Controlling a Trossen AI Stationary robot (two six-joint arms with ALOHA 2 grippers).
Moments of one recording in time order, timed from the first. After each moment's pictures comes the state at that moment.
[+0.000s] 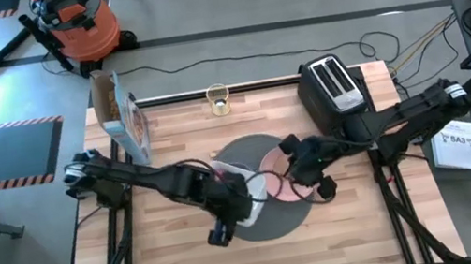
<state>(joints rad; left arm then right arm) -0.32 1.76 1.65 -0.91 0.11 -0.01 0.20 1.33 1.17 -0.71 -0.02 -0.47</state>
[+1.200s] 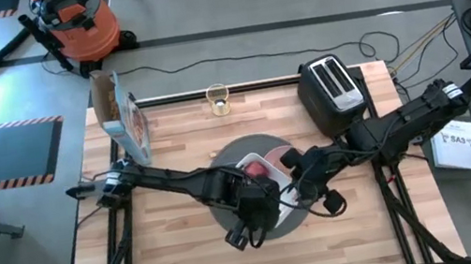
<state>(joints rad) -0.31 2.08 2.16 -1.14 0.11 0.35 0.30 1.36 1.25 -0.71 -0.09 -0.35</state>
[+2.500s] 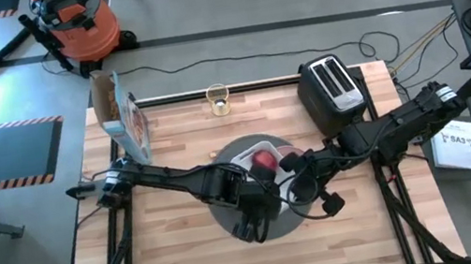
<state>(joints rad) -0.30 2.08 2.17 -1.12 -0.05 0.26 0.30 1.43 1.31 -0.82 -0.16 -0.27</state>
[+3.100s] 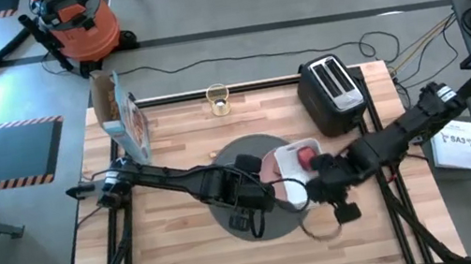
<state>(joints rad) -0.30 2.07 2.17 -1.28 -0.30 0.13 0.42 1.43 1.30 -1.14 -0.09 0.26</state>
